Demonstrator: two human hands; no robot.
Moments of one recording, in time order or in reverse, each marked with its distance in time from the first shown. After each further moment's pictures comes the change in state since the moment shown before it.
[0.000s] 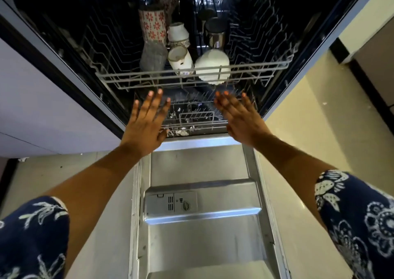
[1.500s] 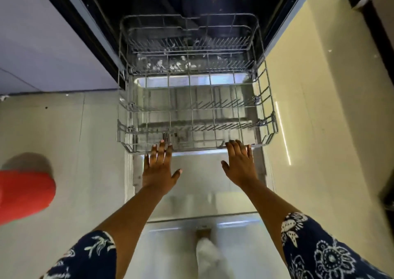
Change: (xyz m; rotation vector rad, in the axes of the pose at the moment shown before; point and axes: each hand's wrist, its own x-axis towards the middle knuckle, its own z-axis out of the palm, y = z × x) left_hand -0.274 0.162 0.150 -0.324 -0.473 -0.311; right_hand -0.254 -0.203 0.109 0.473 -0.403 0.451
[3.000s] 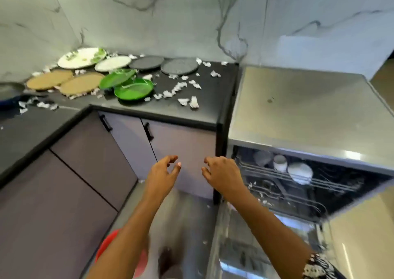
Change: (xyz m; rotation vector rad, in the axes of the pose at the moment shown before) left_hand -0.134 -0.206 -0.558 -0.629 0.670 -0.301; right_hand 0.043 -0.449 -0.482 0.006 0.307 -0.582
